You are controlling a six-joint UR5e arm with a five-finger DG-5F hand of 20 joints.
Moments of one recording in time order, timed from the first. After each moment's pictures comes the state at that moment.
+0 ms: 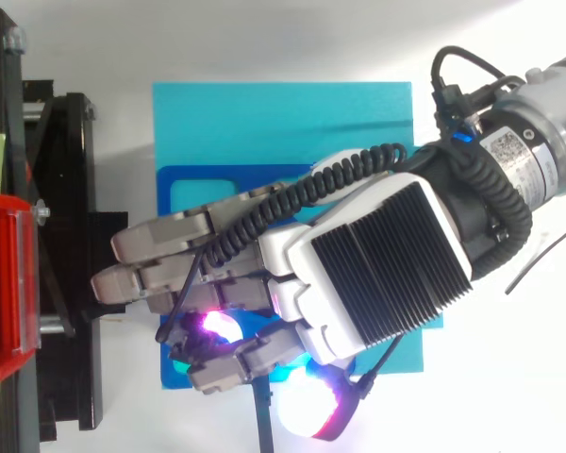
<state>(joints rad) 0.00 -2.33 -1.10 -2.76 -2.16 -1.72</state>
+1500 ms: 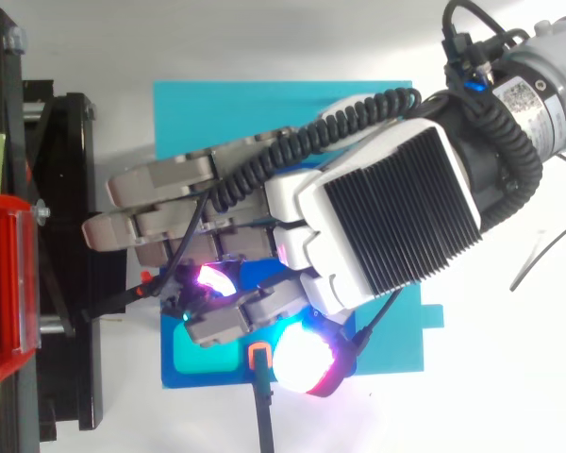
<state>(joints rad) -0.04 -2.33 -1.10 -2.70 -2.19 -1.75</state>
